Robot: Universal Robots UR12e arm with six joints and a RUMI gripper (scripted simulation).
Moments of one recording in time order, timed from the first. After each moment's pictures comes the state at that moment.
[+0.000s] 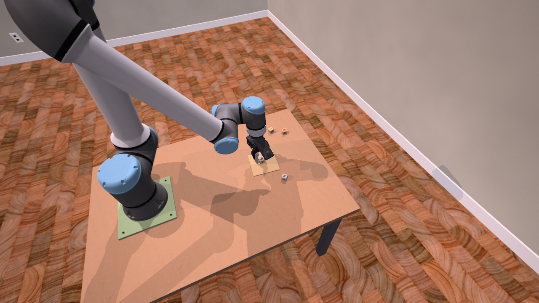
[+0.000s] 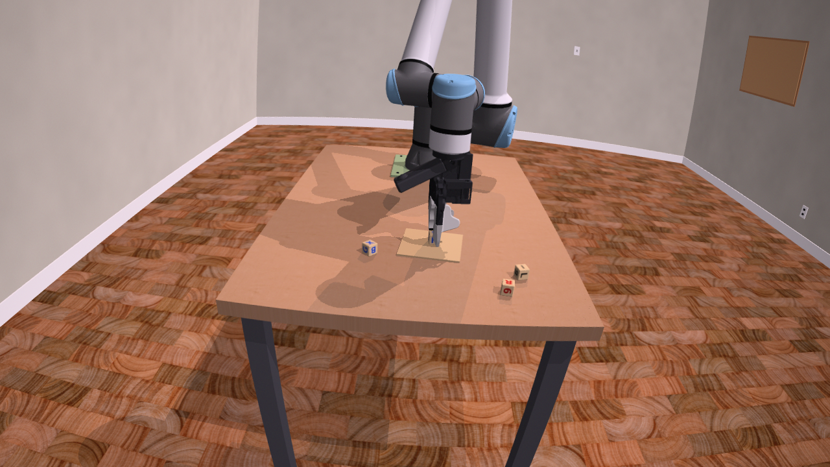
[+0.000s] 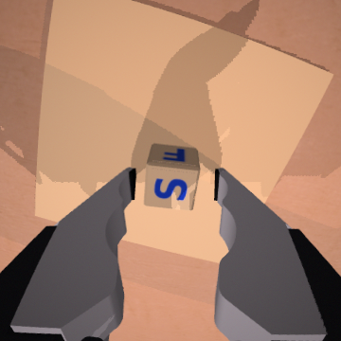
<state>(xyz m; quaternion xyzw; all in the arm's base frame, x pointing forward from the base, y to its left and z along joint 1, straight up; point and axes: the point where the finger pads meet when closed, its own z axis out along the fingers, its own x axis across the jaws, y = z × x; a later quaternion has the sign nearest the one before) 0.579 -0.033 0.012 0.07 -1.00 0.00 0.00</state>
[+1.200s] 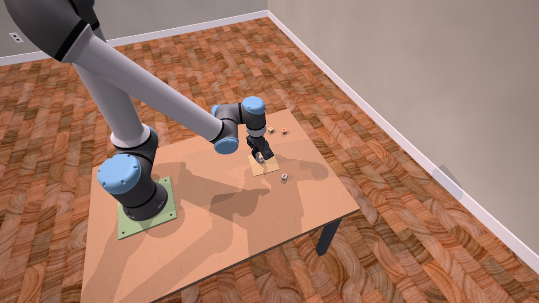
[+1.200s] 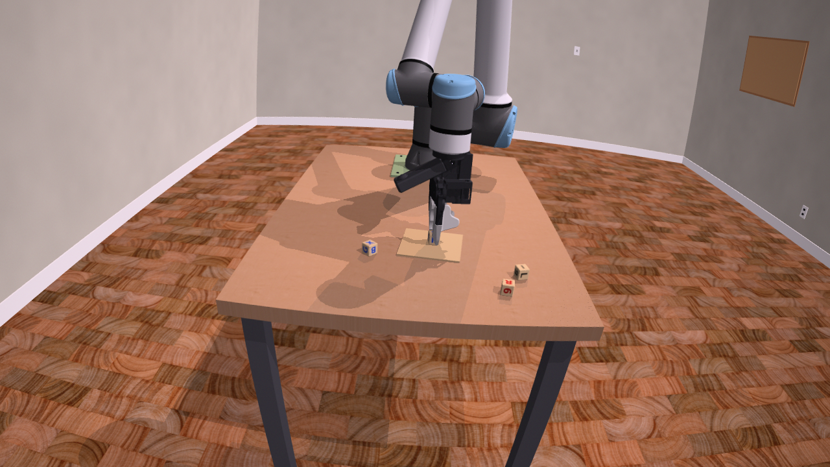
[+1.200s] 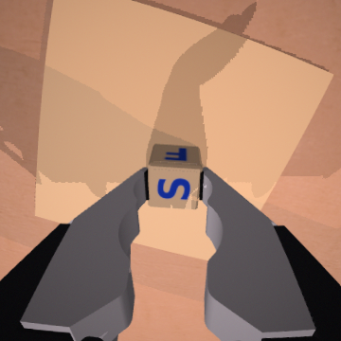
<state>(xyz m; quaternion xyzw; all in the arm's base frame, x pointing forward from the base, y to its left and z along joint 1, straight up) 0.579 -0.033 0.012 0.07 -1.00 0.00 0.00</state>
